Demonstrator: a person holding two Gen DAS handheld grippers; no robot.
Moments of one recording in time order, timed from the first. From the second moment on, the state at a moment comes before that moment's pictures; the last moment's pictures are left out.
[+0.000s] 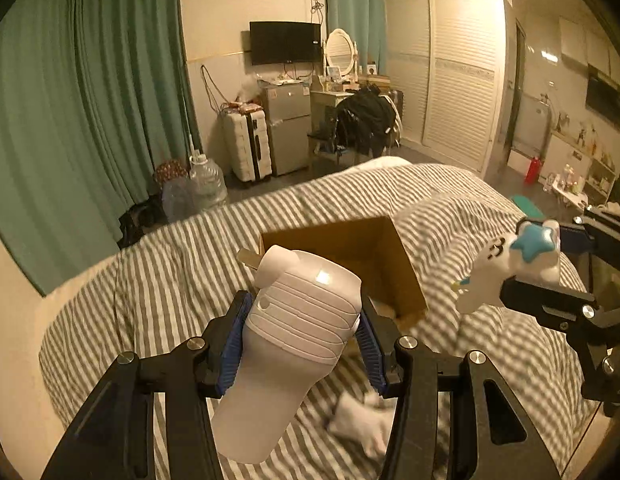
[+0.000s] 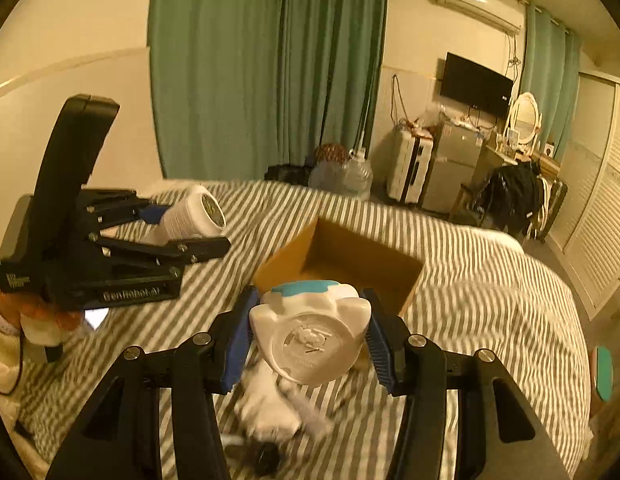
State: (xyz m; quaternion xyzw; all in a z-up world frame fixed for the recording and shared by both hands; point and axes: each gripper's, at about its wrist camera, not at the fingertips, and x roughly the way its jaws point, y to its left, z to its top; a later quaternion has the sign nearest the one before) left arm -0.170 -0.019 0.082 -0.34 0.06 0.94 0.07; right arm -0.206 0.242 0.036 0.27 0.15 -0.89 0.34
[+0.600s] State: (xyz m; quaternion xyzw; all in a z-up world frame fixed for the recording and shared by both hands) left arm -0.364 0.005 -0.052 -0.43 0.06 0.90 0.09; right arm -0.427 0.185 -0.049 0.38 0.12 -0.87 0.30
